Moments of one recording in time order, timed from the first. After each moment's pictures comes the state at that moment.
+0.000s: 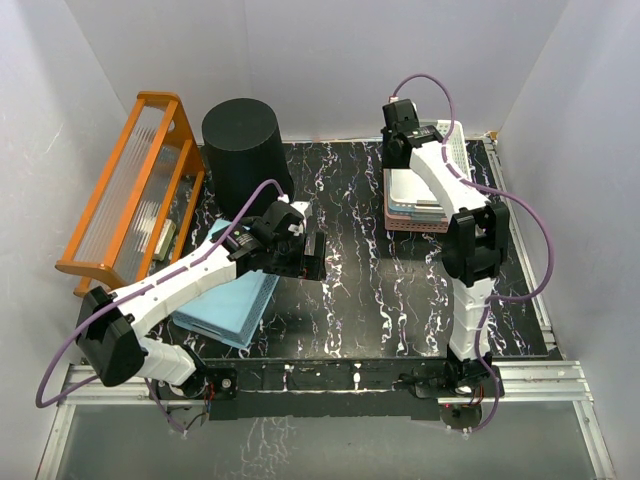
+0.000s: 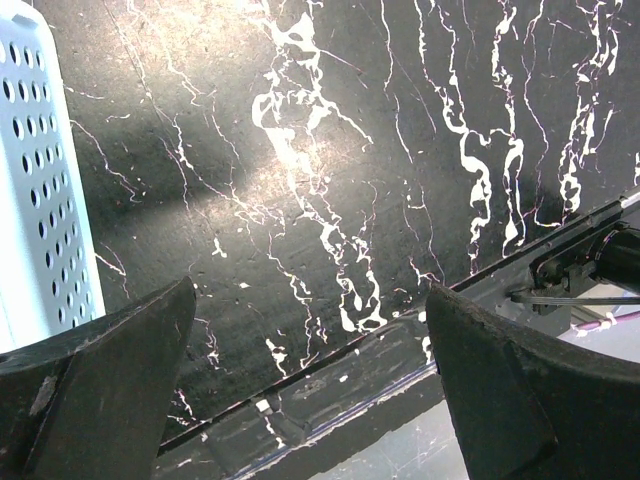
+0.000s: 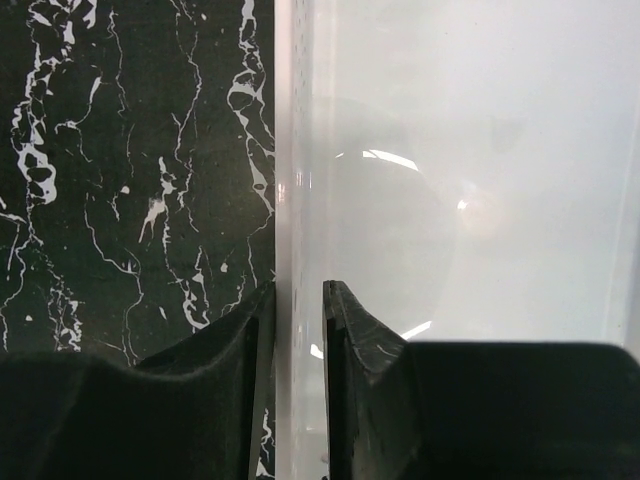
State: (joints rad) left arm -0.81 1.38 1.13 -0.71 0.04 -0.57; right arm 0.26 2.08 1.99 -0.74 0.23 0.23
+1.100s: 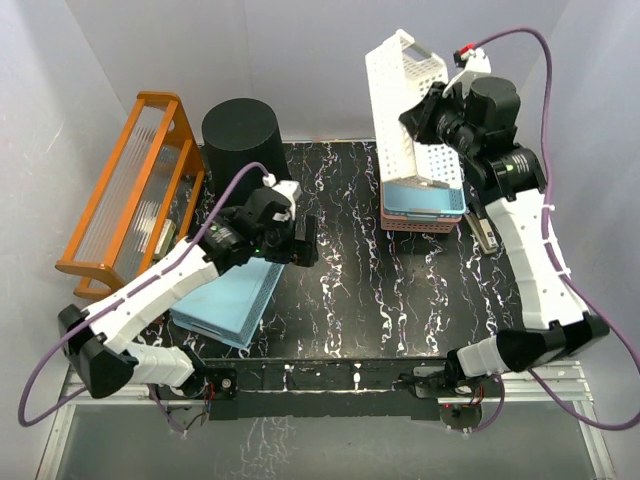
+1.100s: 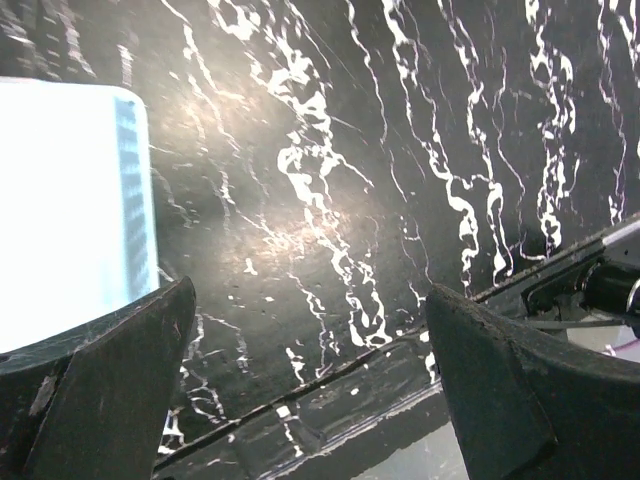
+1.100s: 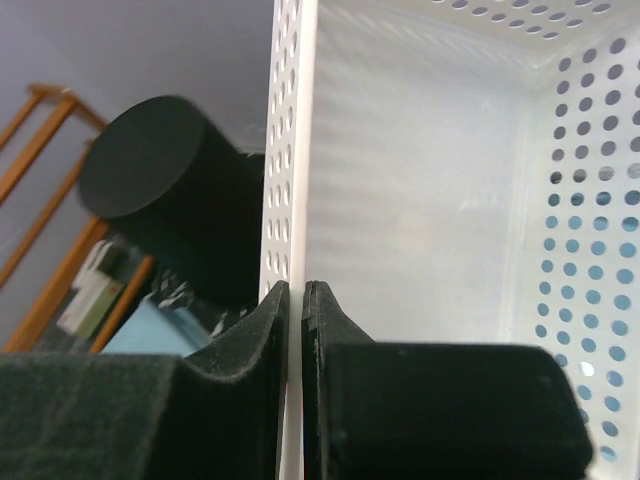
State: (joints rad) left arm -0.81 1.32 1.24 -0.78 -0.06 -0.53; right arm 0.25 1.47 1.88 -0.60 -0.08 0.28
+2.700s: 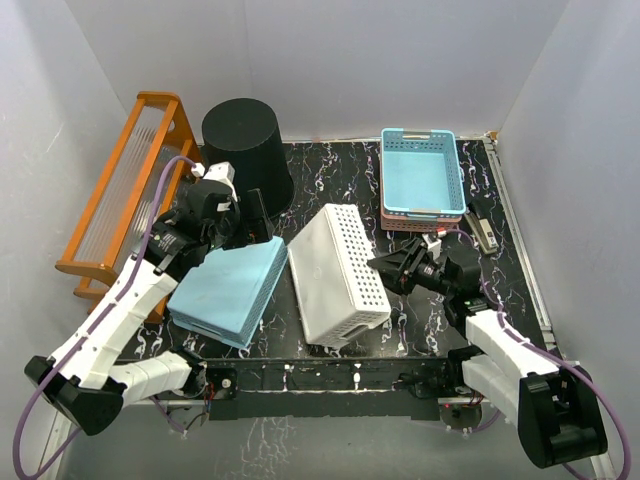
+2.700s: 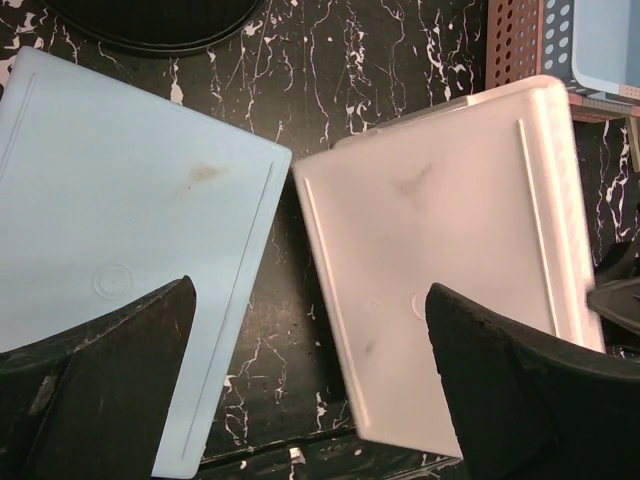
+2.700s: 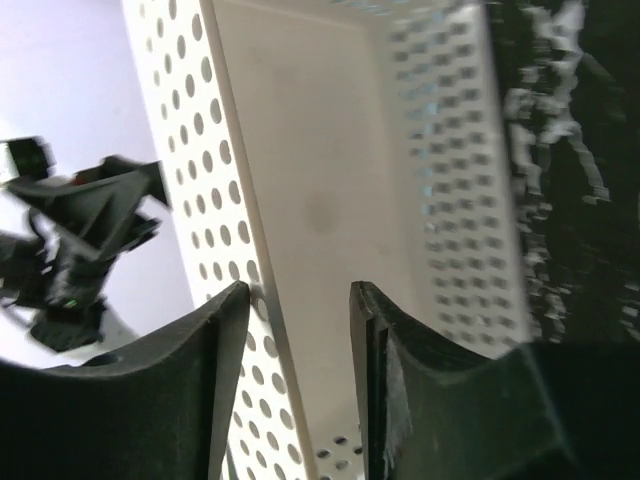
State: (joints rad) left arm -0.56 1.09 1.23 -0.85 -0.17 -0.58; right arm 0.19 0.91 0.25 0.46 -0.79 1.47
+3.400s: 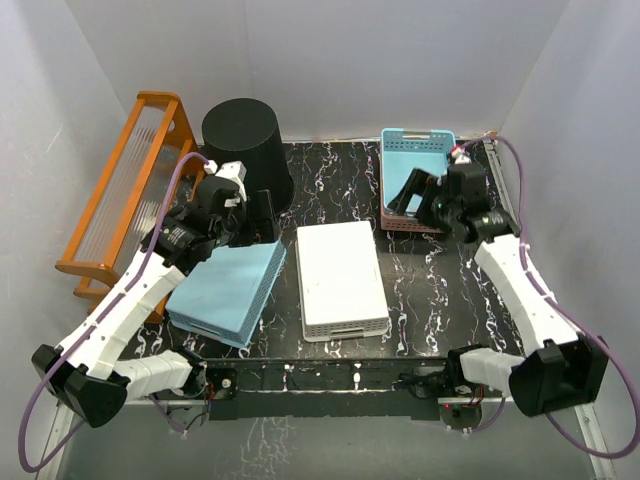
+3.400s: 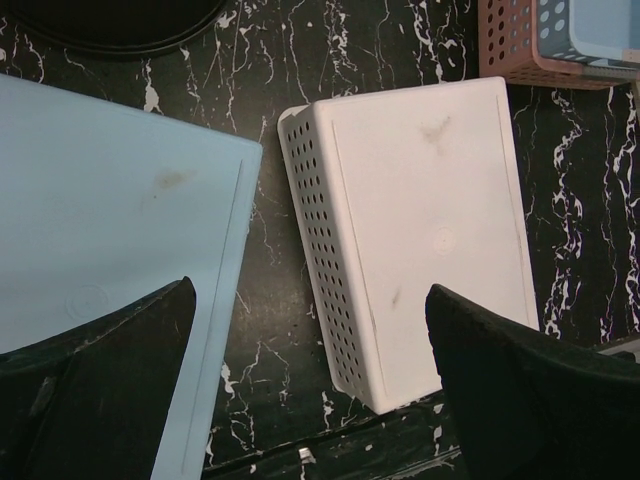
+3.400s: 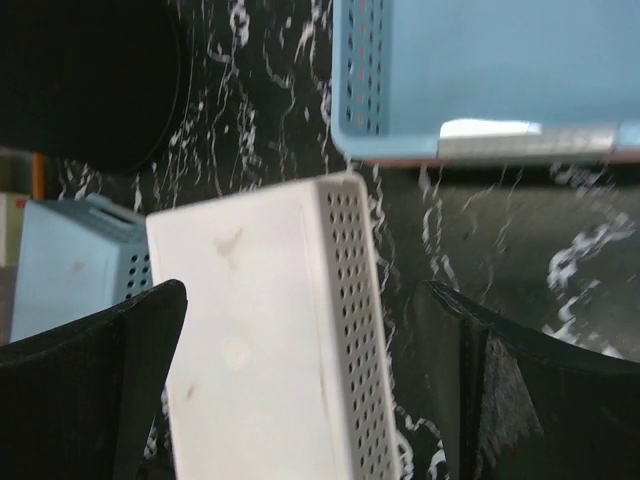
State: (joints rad) left arm -0.56 1.14 1.23 -0.82 -0.12 -0.53; right arm 0.18 1.14 1.03 -0.52 -0.18 0.57
